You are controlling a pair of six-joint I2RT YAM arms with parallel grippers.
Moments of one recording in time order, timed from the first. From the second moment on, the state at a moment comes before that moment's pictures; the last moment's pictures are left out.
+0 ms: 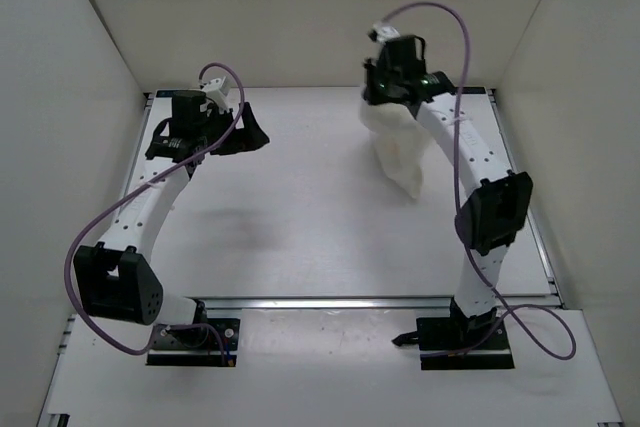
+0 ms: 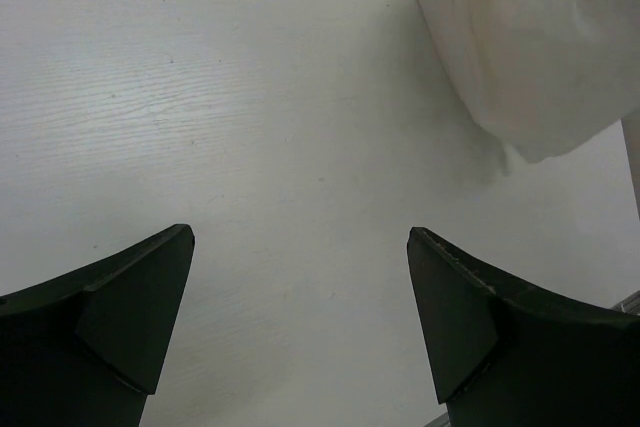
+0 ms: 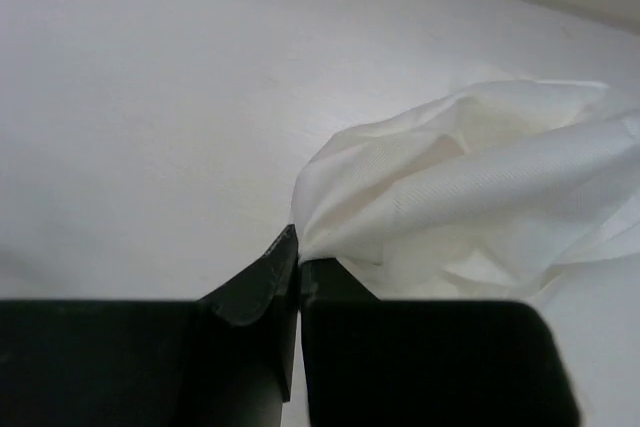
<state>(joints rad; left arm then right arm) -0.15 1.41 1.26 -0.44 0.34 -0.31 0.33 1.90 1.92 -0.63 -0.06 0.11</state>
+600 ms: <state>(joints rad) -0.13 1.25 1.25 -0.46 0.20 -0.35 0.15 1.52 1.20 -0.37 -0.24 0.26</state>
